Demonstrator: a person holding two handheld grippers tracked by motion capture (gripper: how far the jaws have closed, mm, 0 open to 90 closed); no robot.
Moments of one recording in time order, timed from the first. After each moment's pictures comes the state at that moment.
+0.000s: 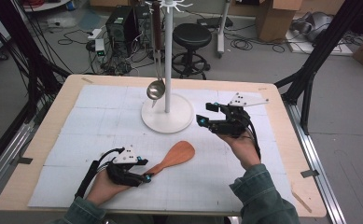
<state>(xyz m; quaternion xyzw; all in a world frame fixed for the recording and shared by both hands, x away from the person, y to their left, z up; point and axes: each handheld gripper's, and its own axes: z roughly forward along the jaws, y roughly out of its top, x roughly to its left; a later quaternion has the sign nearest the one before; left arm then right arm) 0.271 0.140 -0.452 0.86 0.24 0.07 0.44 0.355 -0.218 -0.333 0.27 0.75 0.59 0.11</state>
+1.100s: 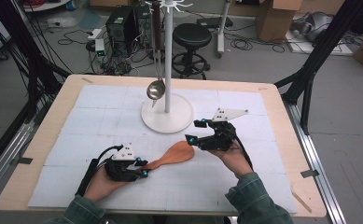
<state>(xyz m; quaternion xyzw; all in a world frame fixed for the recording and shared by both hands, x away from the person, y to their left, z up) 0.279 0.146 -0.450 0.87 0.24 0.07 0.43 0.344 -0.191 -0.372 0.24 0.81 0.54 0.07</state>
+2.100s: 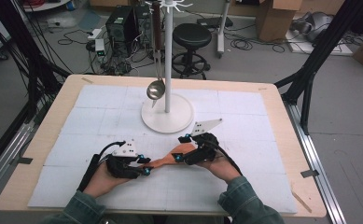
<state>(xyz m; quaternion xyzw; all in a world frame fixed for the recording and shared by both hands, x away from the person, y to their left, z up) 0.285 0.140 -0.434 0.87 0.21 0.06 0.44 0.336 -0.150 -0.409 0.18 0.86 0.48 0.01</state>
